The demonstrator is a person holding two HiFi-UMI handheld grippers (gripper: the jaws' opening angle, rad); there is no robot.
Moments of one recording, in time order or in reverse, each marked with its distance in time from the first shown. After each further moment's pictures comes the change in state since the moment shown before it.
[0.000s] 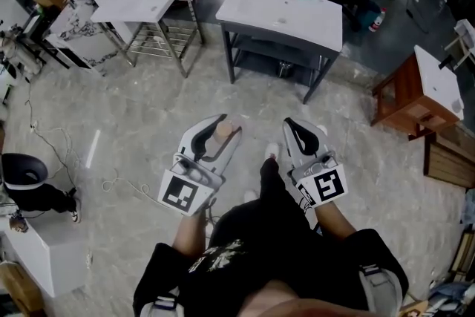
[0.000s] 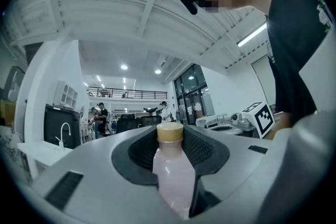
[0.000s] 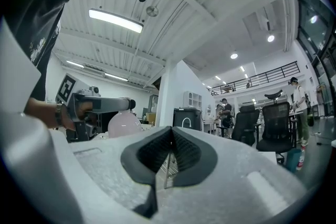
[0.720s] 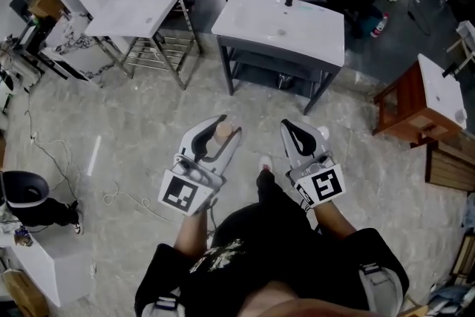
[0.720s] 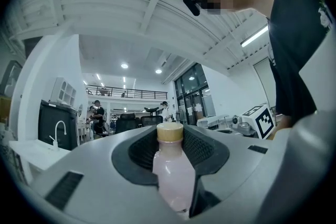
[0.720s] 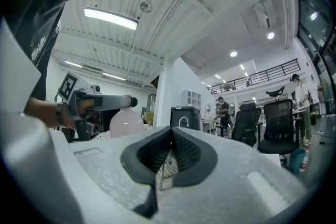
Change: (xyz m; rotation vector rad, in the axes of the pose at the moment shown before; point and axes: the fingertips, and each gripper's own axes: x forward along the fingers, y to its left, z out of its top) left arm 0.101 0.077 -0.010 -0.012 -0.008 -0.011; right arm 0.090 -0.084 -0.023 0.017 0.003 0.006
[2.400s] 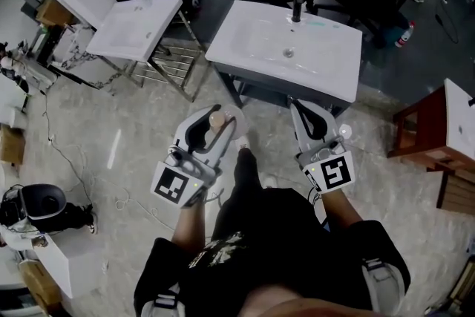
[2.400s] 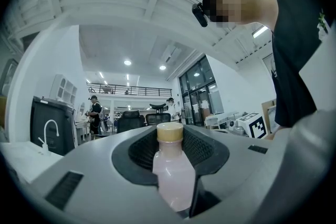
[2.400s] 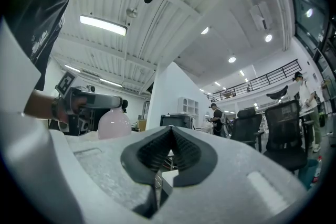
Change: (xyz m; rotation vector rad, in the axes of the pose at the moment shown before) left arm 0.287 0.127 -0.024 0.011 0.022 0.045; right arm 0.158 -0.301 -0.036 -0.005 -0.104 0.014
